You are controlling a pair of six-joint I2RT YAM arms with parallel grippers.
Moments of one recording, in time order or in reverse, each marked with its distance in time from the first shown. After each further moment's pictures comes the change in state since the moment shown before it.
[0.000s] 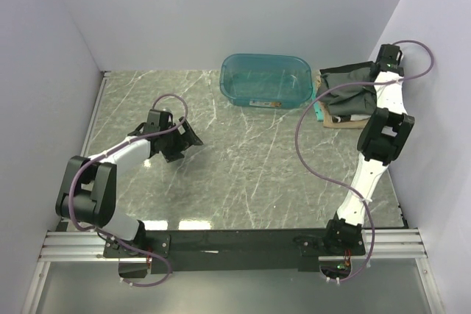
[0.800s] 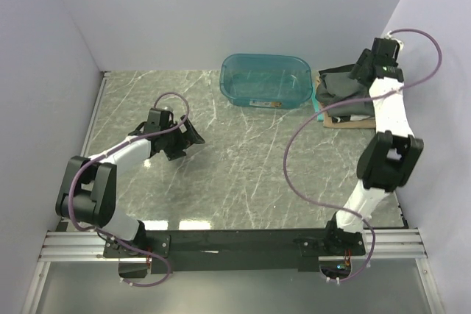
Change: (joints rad) left arm -0.008 0.012 0.011 0.023 0.023 0.008; right arm 0.104 -0.429 -0.348 0.105 0.021 0.066
